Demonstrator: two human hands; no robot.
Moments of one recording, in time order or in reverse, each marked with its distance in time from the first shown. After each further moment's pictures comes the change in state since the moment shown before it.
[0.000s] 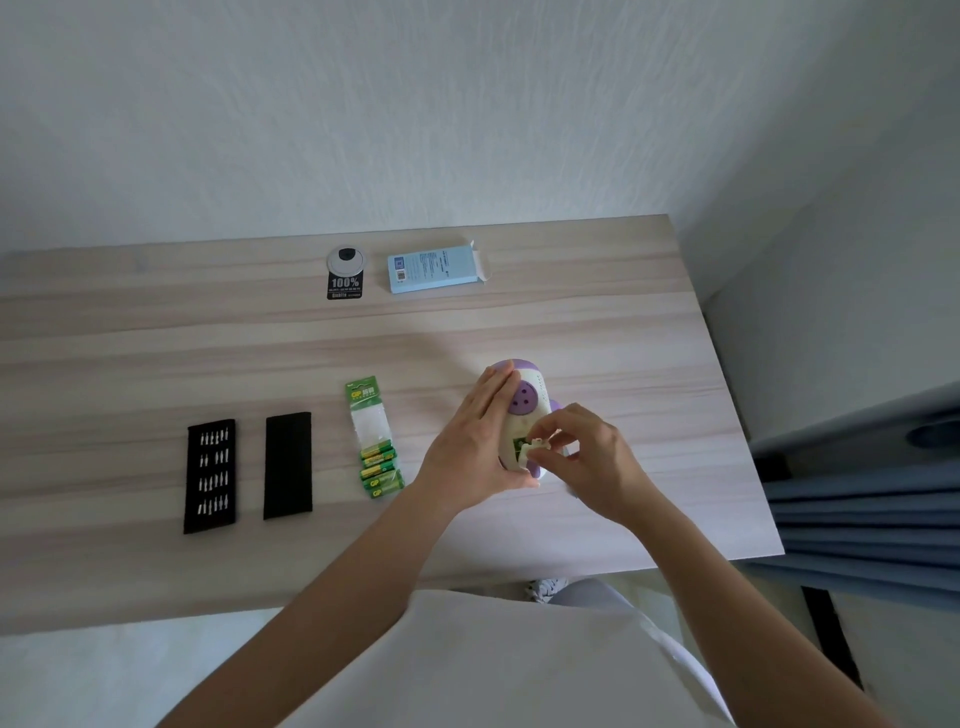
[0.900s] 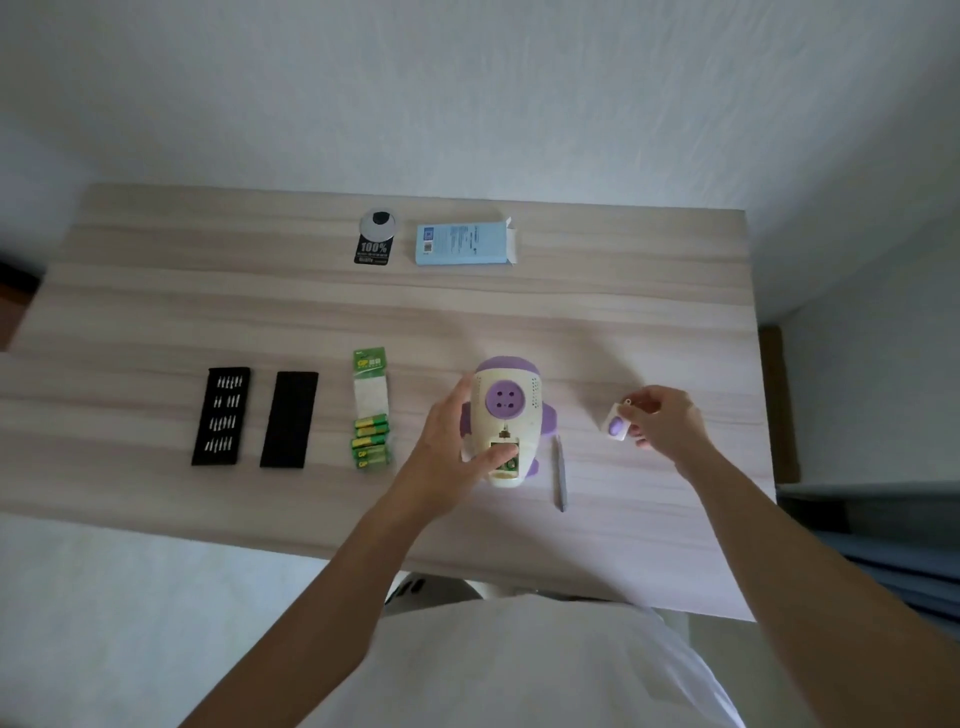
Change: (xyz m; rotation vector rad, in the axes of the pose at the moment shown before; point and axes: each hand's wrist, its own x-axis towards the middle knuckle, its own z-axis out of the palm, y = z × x) left_hand -0.009 0.020 0.012 -0.372 0.031 -0.630; right_hand 0.096 0.136 -0.074 0.103 0.018 0.505
